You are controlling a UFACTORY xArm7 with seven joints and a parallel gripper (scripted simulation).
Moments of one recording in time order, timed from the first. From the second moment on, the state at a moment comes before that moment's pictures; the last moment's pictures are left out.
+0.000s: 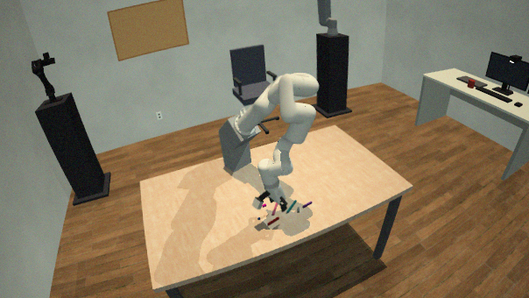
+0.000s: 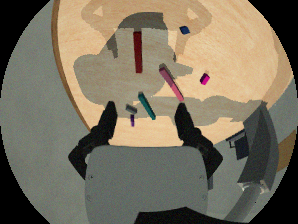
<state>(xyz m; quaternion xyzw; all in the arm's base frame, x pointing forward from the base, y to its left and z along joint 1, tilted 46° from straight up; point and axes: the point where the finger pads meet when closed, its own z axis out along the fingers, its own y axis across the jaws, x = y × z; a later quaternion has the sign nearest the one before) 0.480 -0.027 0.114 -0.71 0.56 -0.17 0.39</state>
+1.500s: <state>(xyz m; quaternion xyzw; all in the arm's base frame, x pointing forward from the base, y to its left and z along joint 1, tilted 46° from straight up) 0.455 -0.060 0.080 -0.64 0.66 -0.18 0.36</state>
